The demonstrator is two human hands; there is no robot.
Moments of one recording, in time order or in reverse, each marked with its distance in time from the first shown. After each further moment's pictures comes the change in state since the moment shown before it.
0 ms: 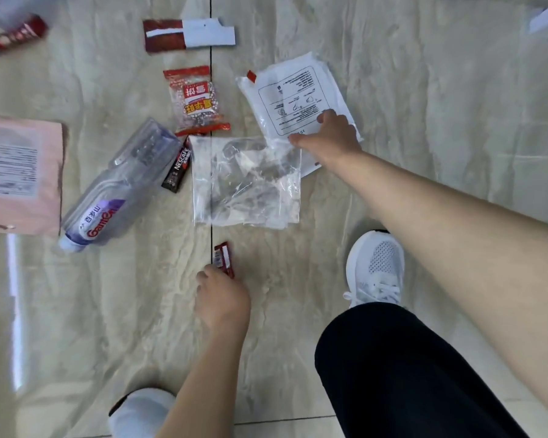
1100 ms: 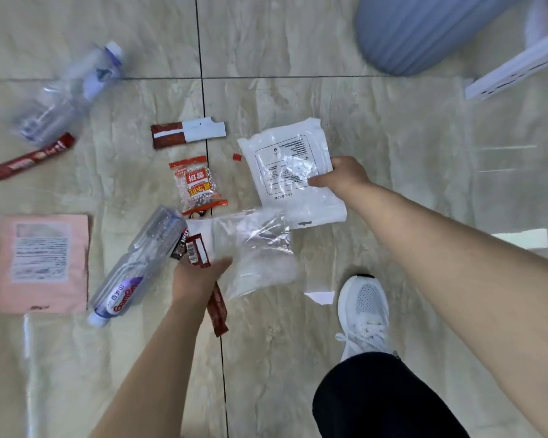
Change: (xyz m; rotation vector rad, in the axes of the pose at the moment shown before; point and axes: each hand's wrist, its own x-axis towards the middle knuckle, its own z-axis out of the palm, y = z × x) left_hand 0.036 0.083 -0.129 -0.619 -0.191 0.122; right_hand 0.010 -0.008 -0.083 0.303 -0.073 0.105
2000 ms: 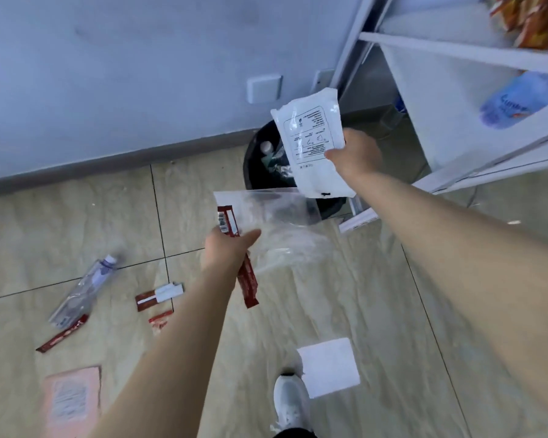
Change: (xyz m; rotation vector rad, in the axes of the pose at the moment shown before) left_hand -0.197 0.454 0.131 0.041 -0.194 0.238; right_hand -0.010 -0.191 -0.444 -0.053 0.441 -0.191
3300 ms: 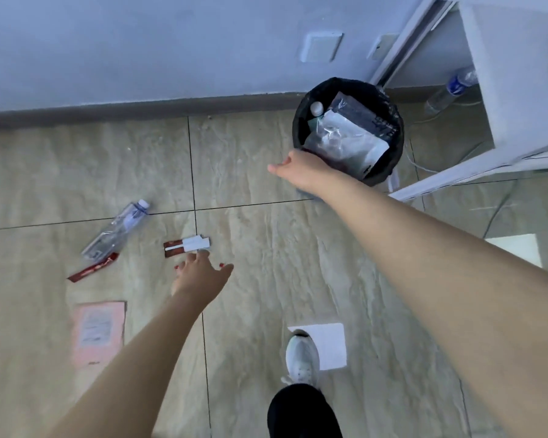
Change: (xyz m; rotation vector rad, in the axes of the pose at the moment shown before) left_hand -0.013 -0.150 -0.119 0.822 0.027 -0.093; right_hand -0.095 -0.078 0.132 -0.217 -0.548 -0.084
